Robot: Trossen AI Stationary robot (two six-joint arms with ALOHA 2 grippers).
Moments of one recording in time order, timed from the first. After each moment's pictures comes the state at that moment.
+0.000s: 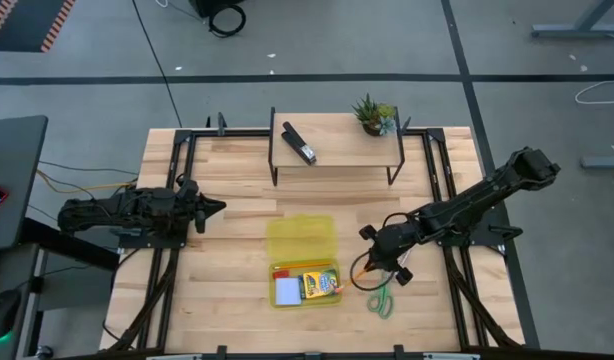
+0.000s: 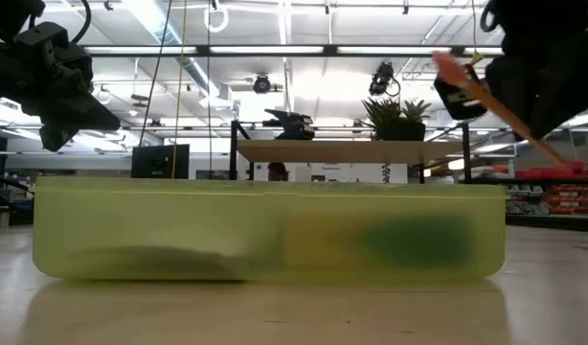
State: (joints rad) left arm -0.03 0.01 0.22 -0.59 -0.28 -0.67; right arm 0.37 1.27 0.61 -0.18 -0.15 -0.18
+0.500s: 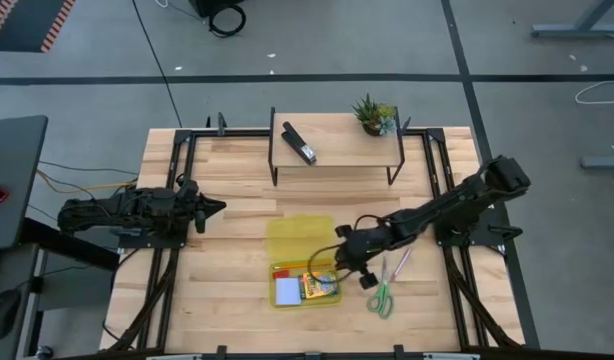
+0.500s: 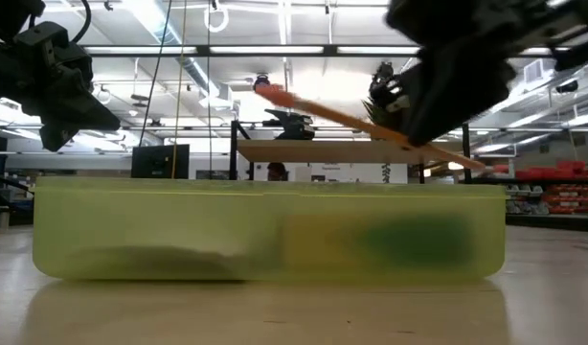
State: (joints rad) left arm -0.03 0.01 0.22 -0.59 -0.28 -0.67; right arm 0.31 1.58 0.86 -0.10 -0.07 -0.02
